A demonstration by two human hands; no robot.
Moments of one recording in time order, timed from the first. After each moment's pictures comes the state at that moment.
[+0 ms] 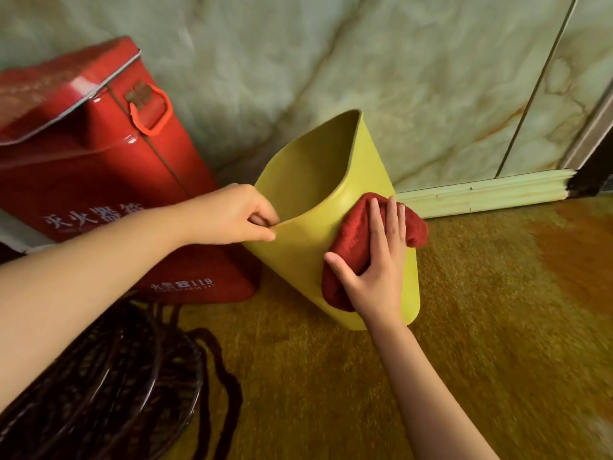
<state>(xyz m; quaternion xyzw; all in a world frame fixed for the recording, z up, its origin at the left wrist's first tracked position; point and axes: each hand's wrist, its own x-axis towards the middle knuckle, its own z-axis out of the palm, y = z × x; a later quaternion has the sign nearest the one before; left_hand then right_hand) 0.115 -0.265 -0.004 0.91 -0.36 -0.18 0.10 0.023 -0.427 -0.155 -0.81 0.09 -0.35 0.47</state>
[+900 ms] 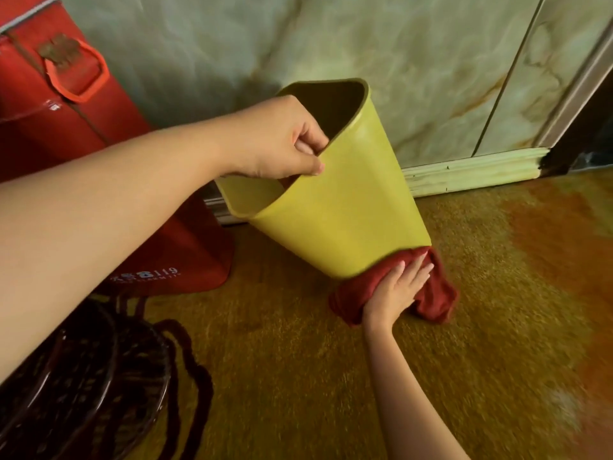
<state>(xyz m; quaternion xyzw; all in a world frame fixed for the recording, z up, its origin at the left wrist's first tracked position) 0.115 -0.360 0.012 0.88 -0.39 -0.16 0.20 0.018 -0.454 -0.245 -0.62 0.47 -0.28 0.57</state>
